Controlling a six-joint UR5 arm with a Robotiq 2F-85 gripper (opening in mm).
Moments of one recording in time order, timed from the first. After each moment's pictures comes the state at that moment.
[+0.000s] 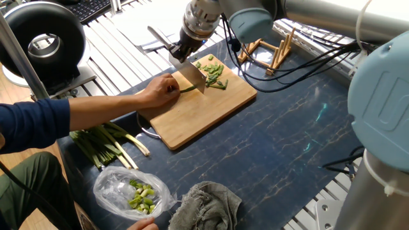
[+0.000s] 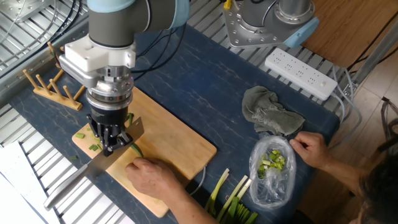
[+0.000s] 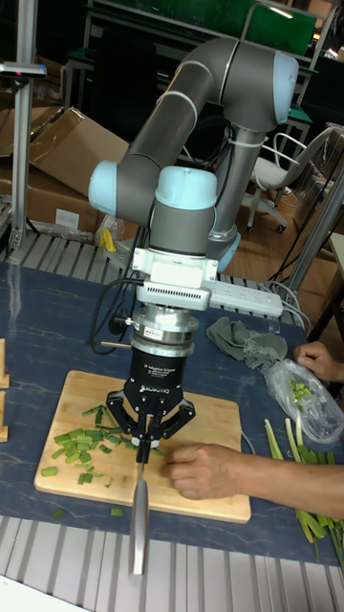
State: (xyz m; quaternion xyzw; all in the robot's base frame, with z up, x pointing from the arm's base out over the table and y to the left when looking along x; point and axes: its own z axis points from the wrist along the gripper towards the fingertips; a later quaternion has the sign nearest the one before) arm 0.695 0.002 0.079 0.02 0.98 0.04 0.21
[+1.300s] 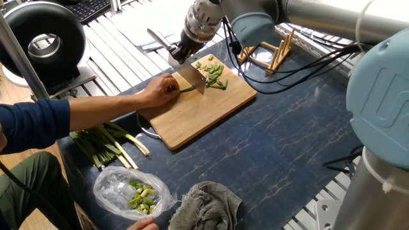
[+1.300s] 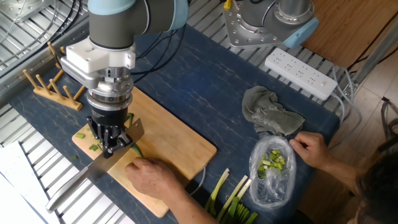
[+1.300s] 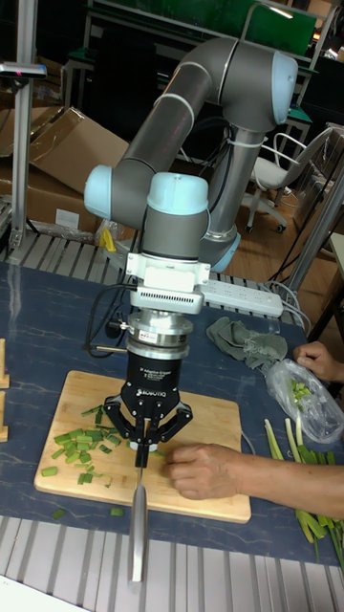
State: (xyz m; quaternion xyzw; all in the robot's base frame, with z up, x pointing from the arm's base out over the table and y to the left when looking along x) arm 0.691 -0.002 0.070 0.01 0.98 0.04 0.21
